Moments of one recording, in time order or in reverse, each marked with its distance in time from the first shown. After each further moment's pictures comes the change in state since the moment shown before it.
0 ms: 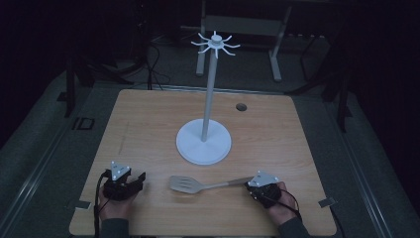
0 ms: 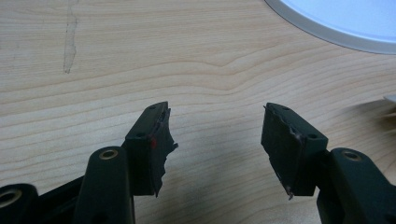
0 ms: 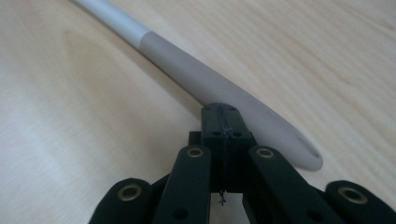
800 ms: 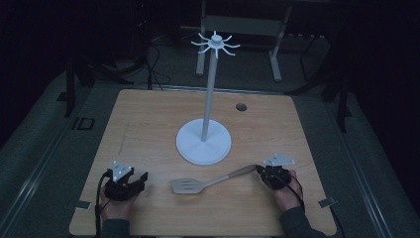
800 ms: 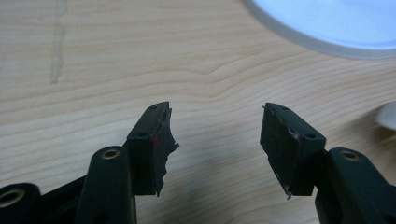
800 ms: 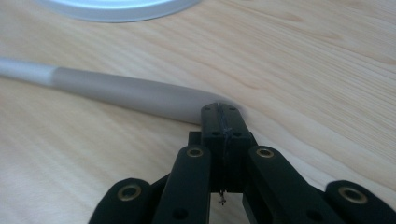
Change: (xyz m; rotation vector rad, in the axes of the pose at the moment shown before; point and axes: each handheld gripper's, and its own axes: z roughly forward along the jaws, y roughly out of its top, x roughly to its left) left arm -0.007 0.004 -0.005 -0.030 -0.042 0.025; right arm -0.057 0.000 0.009 -0.063 -0.073 0.251
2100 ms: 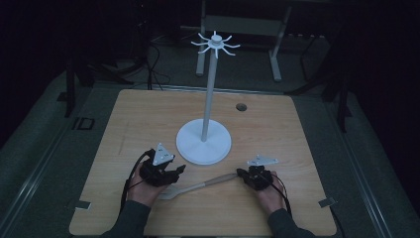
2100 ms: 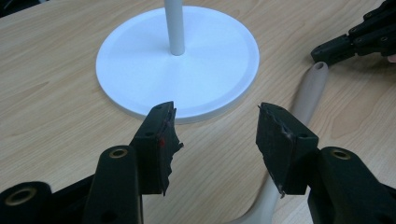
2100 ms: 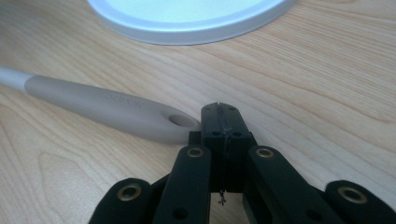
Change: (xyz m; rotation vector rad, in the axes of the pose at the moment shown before) left arm -0.084 0.083 0.010 0.042 -0.268 0.320; right arm 0.038 0.012 0.028 -0.017 0.184 0.052
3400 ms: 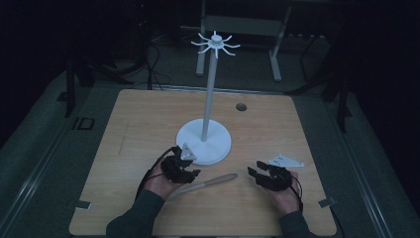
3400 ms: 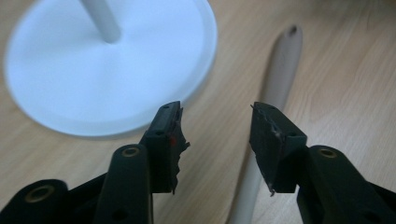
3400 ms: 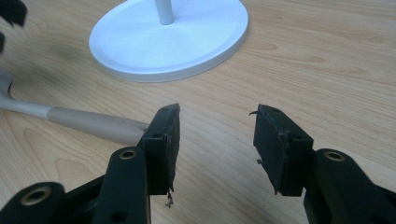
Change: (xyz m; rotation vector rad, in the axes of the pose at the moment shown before) left arm -0.024 0.025 0.049 0.214 -0.137 0.153; right arm -0.023 -0.004 -0.054 -0.155 -0.032 0.047
